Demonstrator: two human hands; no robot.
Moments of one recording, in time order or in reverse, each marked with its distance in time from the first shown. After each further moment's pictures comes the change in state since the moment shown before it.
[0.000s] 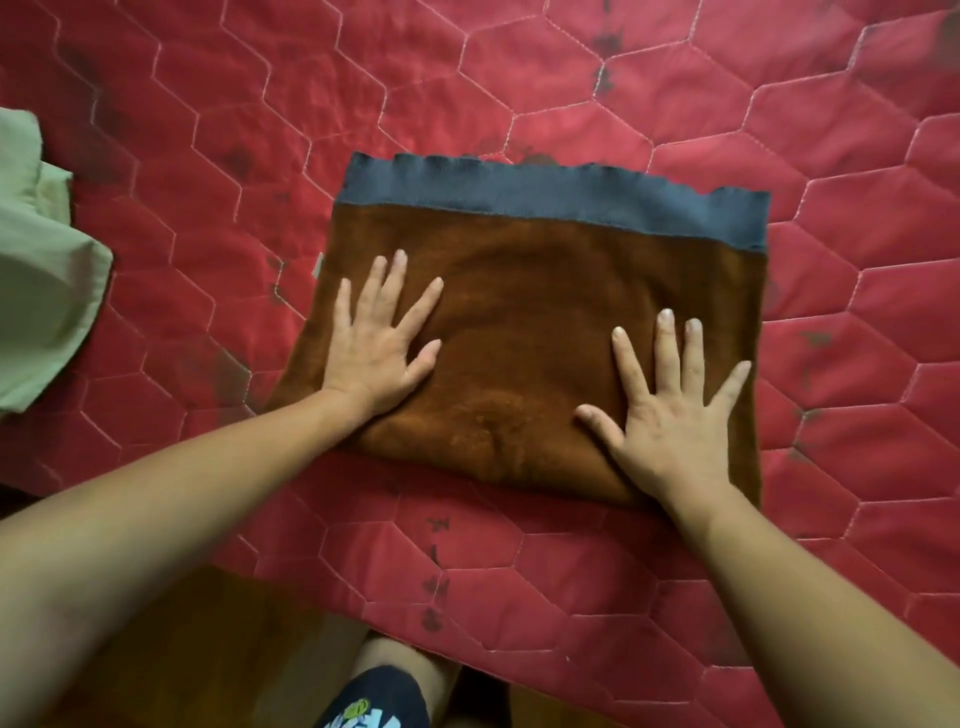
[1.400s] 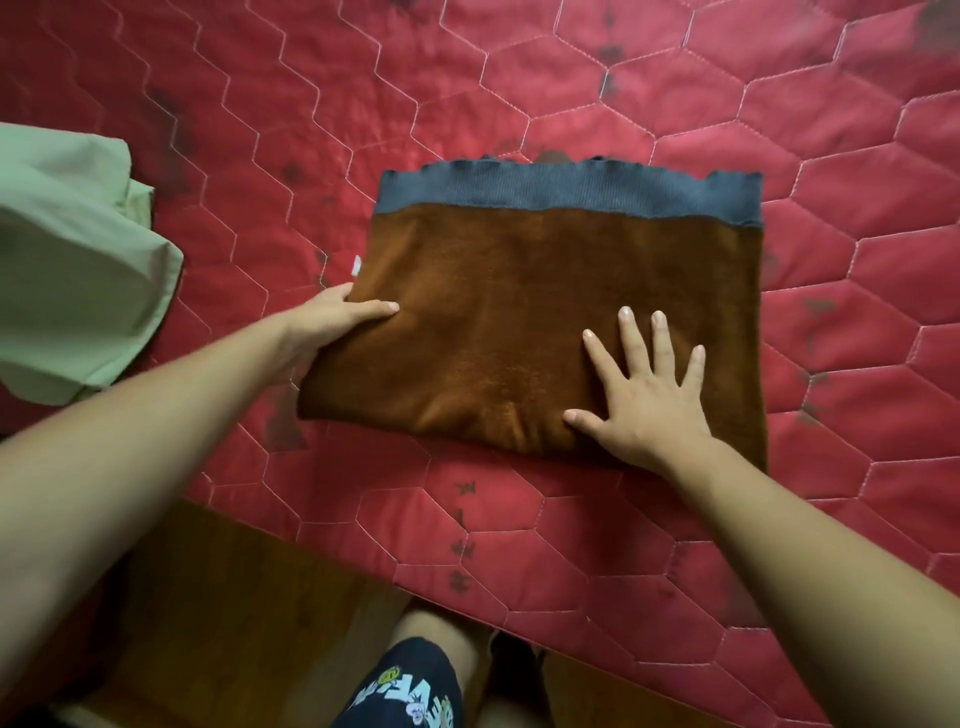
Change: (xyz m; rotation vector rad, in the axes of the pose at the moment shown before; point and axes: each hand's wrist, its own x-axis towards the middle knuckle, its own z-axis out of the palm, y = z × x) left_hand -0.008 -0.058 -0.090 -1.087 -0.571 -0.821; right_hand -0.021 -0.028 -0.023 0.089 -0.287 -0.111
